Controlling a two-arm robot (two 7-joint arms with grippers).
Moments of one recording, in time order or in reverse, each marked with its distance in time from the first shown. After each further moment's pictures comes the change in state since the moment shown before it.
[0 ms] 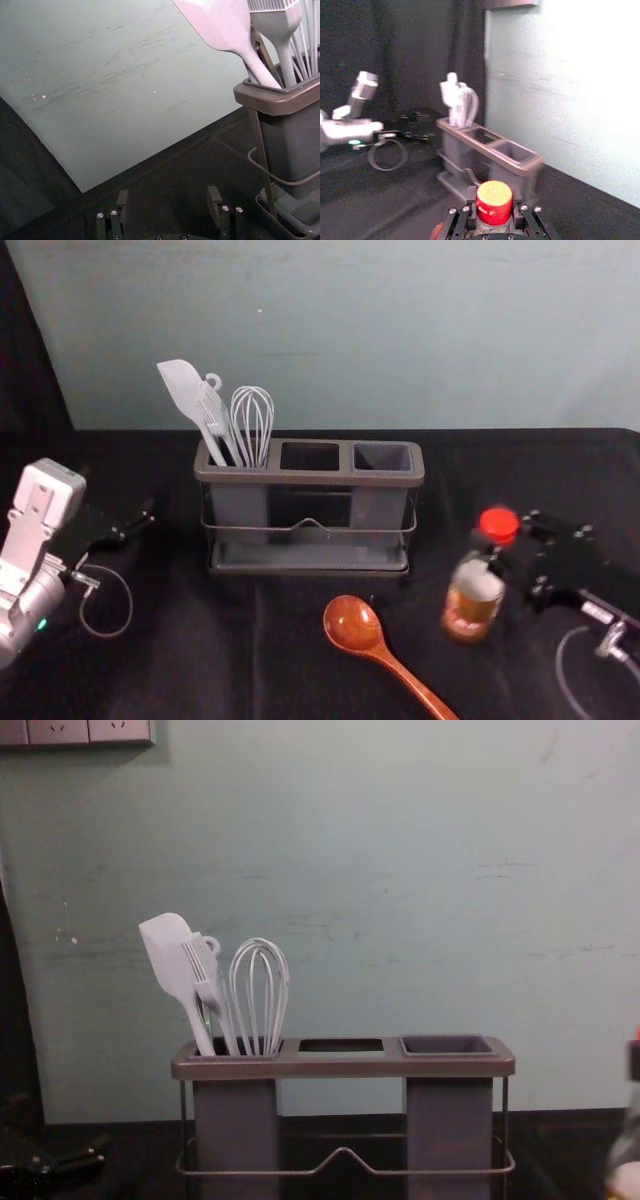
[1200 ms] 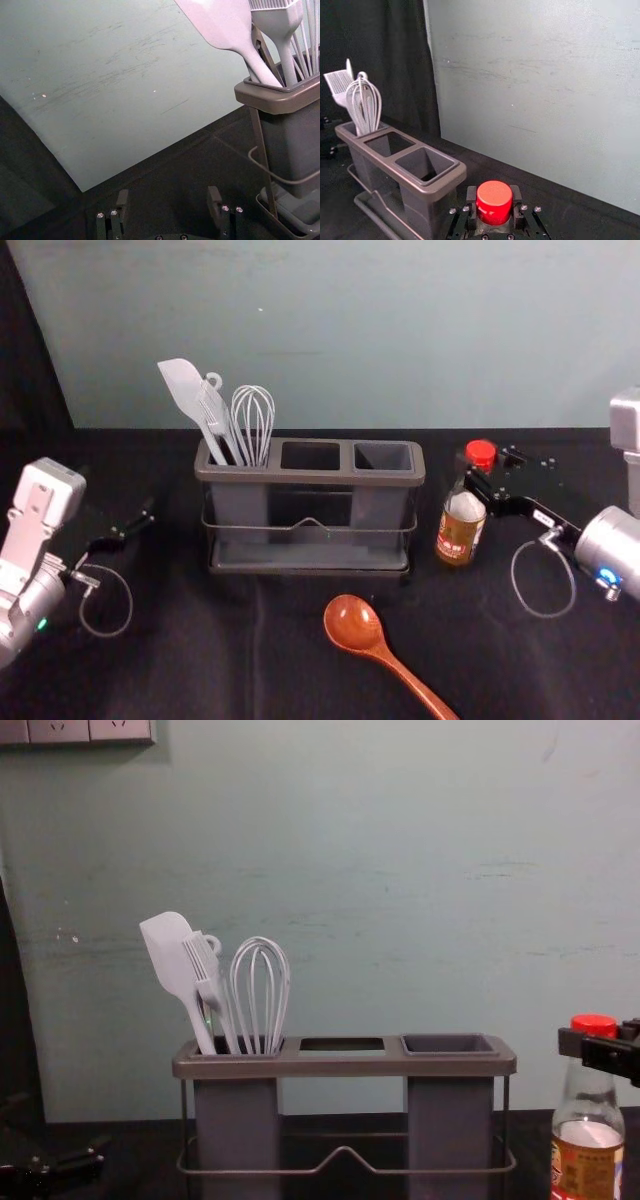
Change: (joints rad) left arm 0.000 0.000 0.000 0.000 0.000 0.000 0.000; right arm 0.396 -0.240 -0.113 0.397 -0.109 0.113 -0.024
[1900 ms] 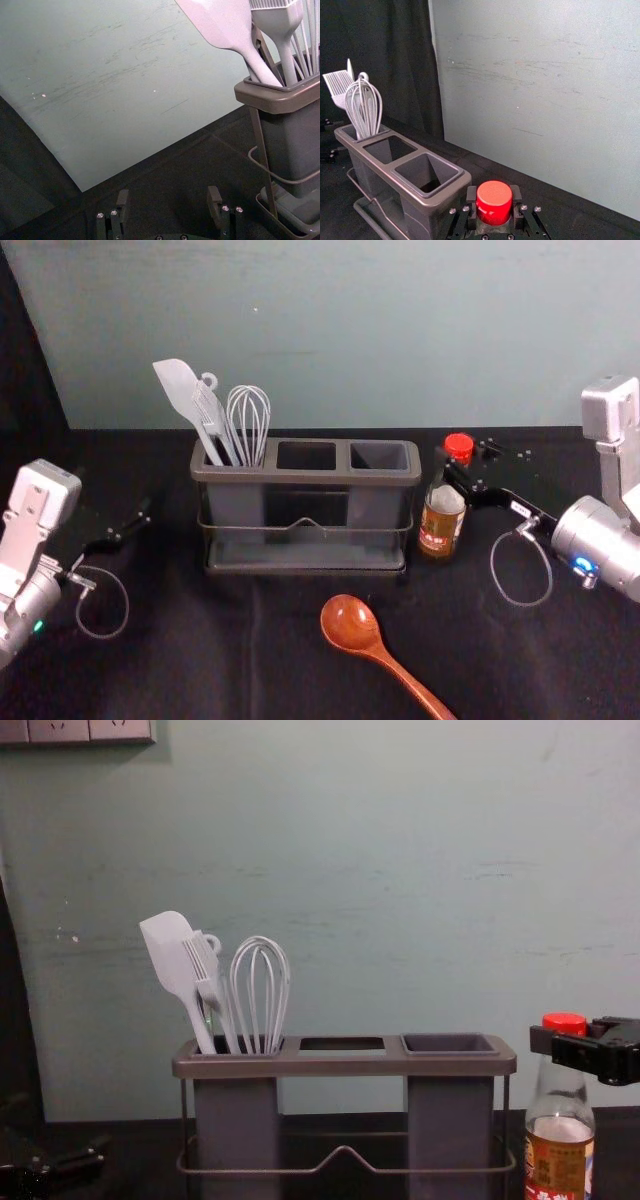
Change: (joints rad) left arm 0.000 0.000 0.000 0.000 0.000 0.000 0.000; right arm 0.057 -0.043 -0.026 0.060 -0.029 -0.007 0.020
